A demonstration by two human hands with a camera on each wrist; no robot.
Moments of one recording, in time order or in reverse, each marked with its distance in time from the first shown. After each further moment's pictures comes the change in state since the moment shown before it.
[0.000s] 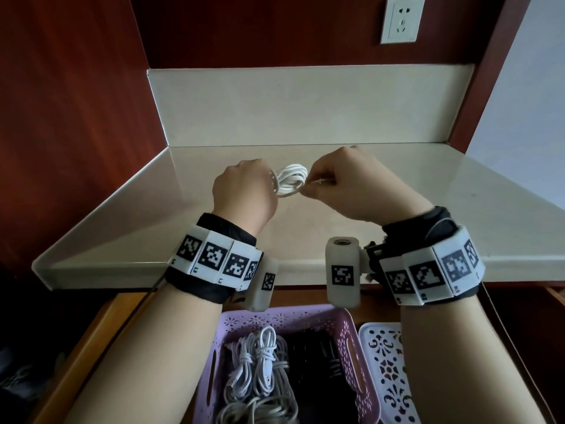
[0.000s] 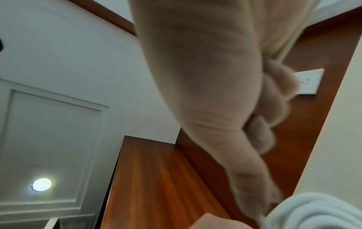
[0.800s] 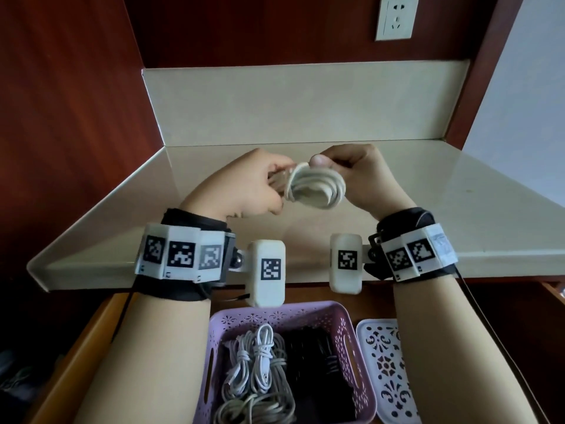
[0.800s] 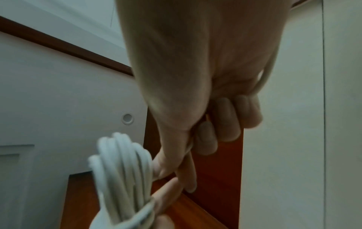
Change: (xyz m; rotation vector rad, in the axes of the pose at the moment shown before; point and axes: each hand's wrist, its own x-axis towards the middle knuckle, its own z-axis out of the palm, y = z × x) left_hand 0.003 -0.001 -0.028 -0.529 -0.402 0.153; right_hand 0.011 0.042 0.022 0.670 0.257 -0.075
